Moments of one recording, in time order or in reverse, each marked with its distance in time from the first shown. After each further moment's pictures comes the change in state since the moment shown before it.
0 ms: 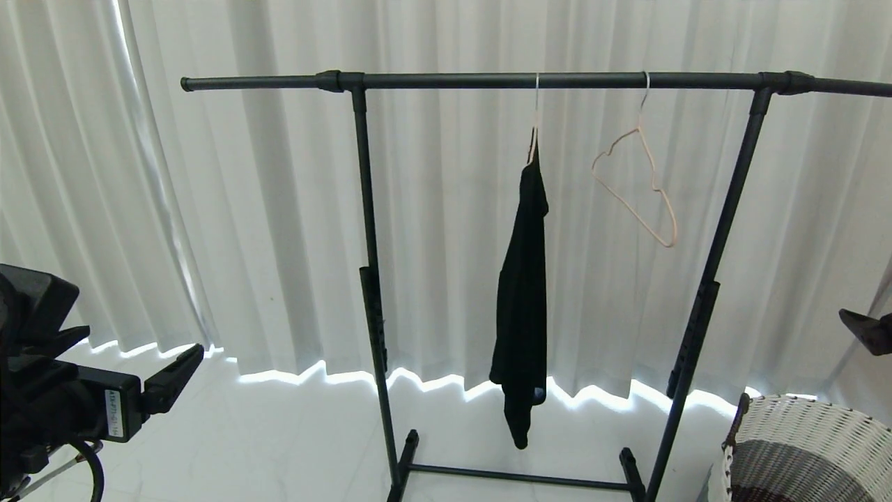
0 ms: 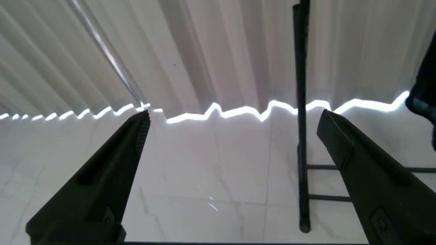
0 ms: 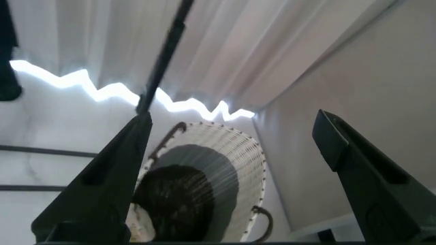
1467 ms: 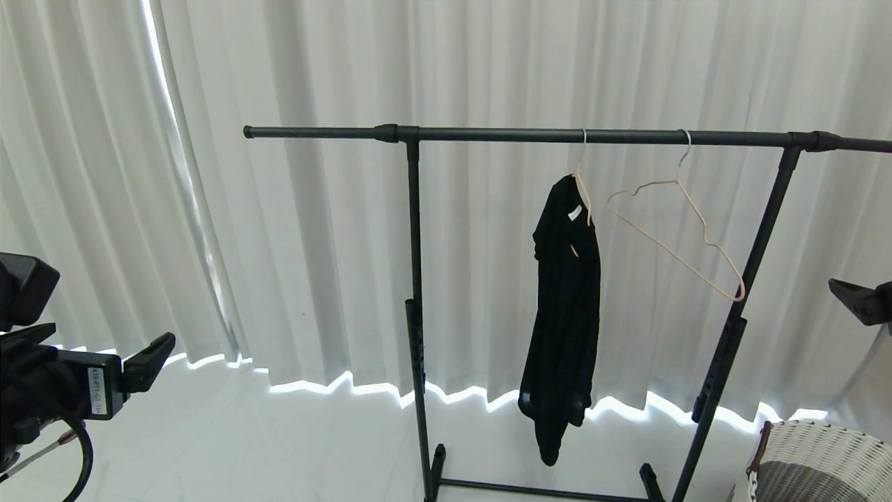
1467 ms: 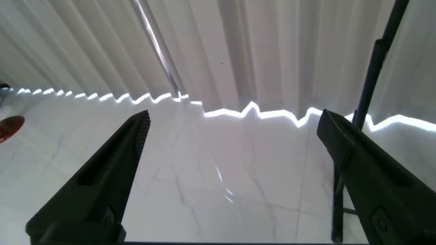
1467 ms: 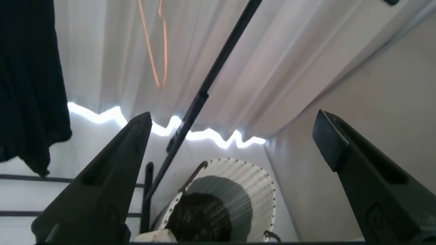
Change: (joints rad) left arm 0.134 0.044 -0.036 0.000 0.002 -0.003; right arm 0.057 0.010 -0.076 -0.001 0.003 0.042
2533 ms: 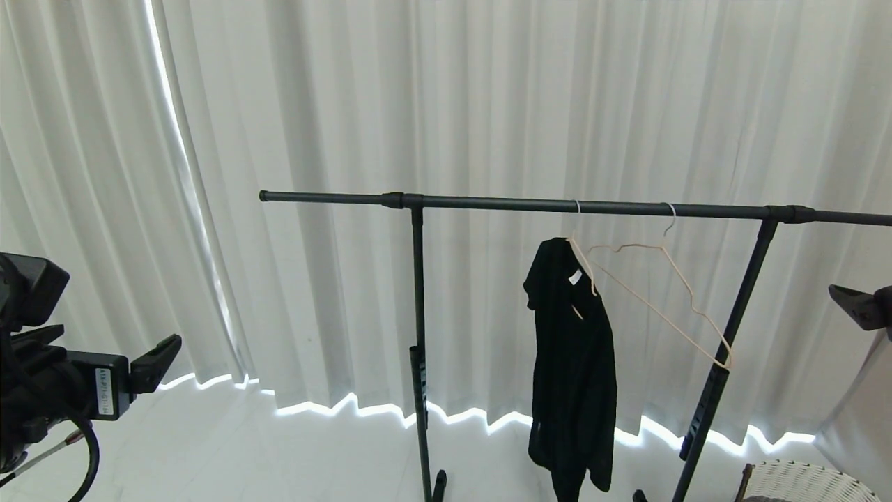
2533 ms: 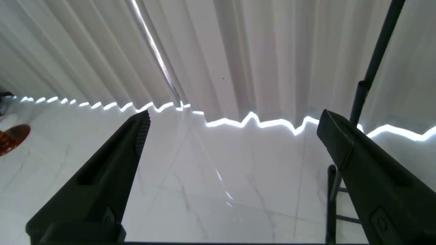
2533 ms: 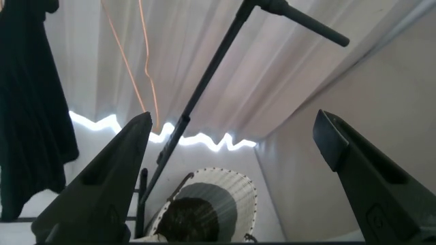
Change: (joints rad) left arm -0.010 0.014 -0.001 0.000 0.000 -0.005; right arm 0.000 0.003 0.001 0.020 -0.014 0.011
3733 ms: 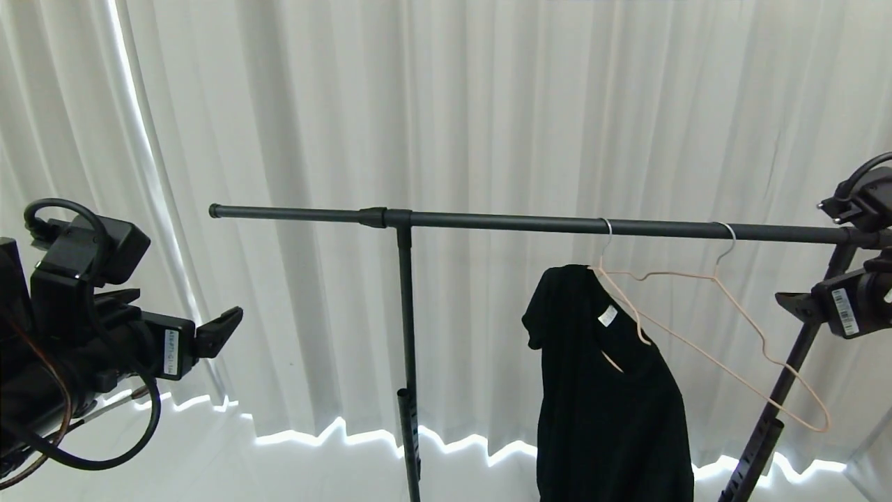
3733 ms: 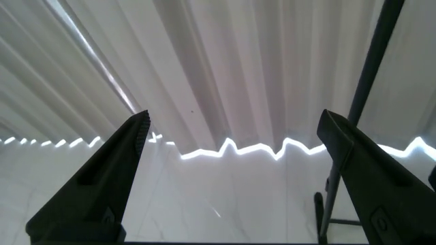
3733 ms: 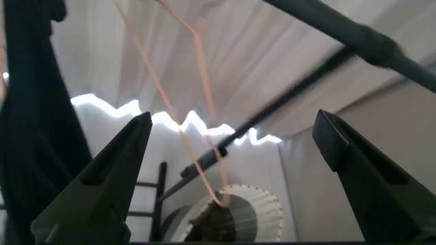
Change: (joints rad) left arm -0.135 0.143 -0.126 0.001 0.000 -0.001; right arm 0.063 0.163 -0.167 0.204 -0.004 0.075
